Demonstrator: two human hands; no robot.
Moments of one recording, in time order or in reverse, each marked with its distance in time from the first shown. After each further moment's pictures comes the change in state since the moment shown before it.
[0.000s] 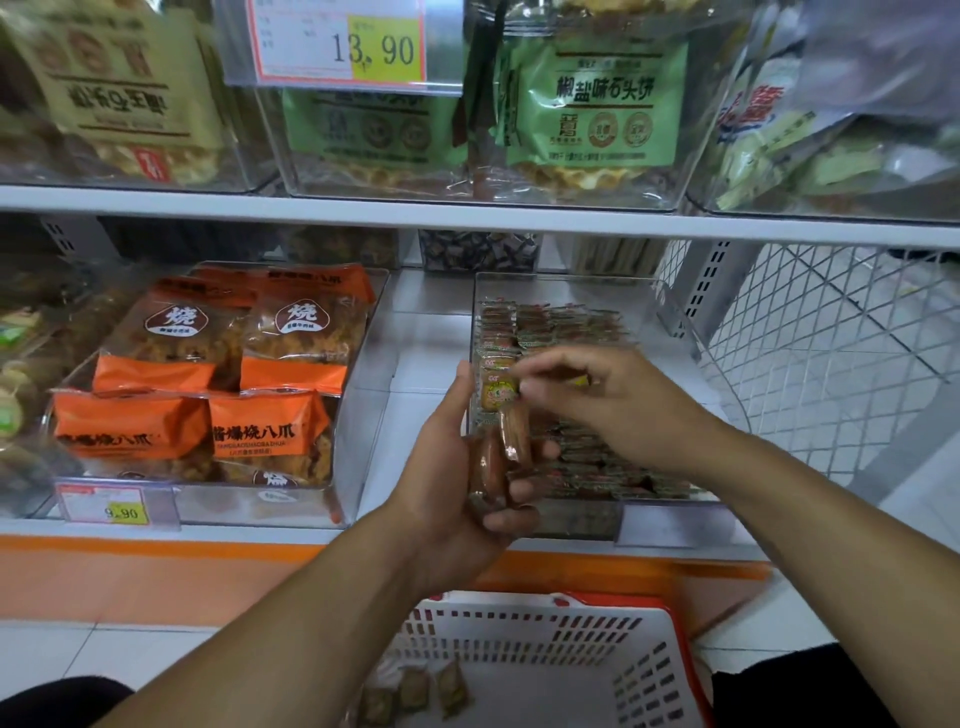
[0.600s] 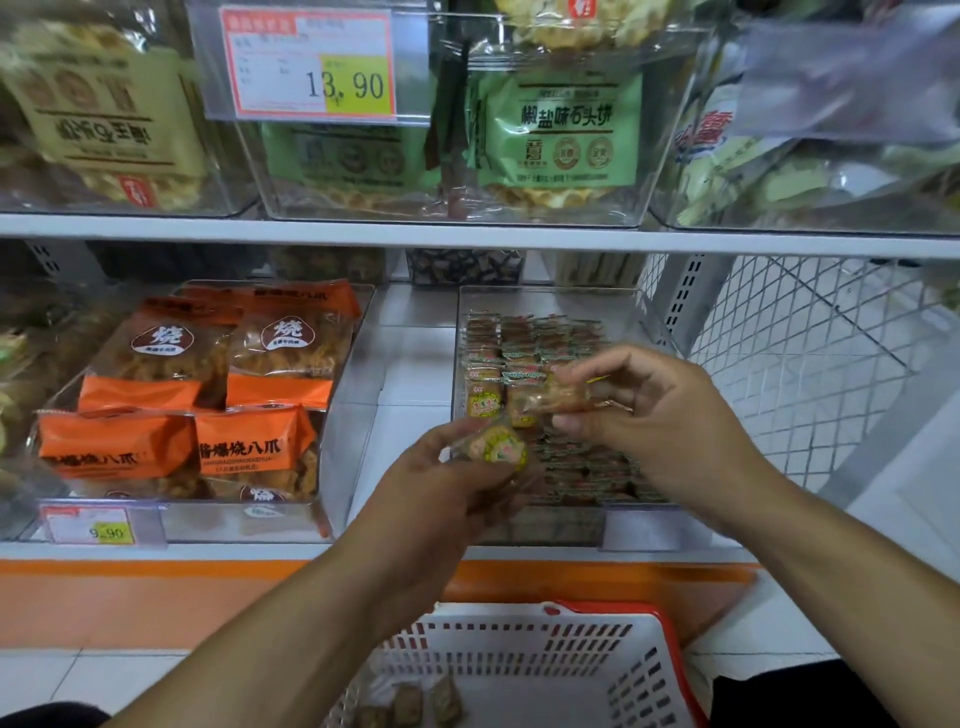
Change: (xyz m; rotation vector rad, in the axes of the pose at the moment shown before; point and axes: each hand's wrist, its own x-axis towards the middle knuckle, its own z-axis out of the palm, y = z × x) left_hand -0.015 -0.008 -0.002 0.183 0.223 0.223; right_hand -0.044 -0.015 -0.010 0.398 0.257 -0.090
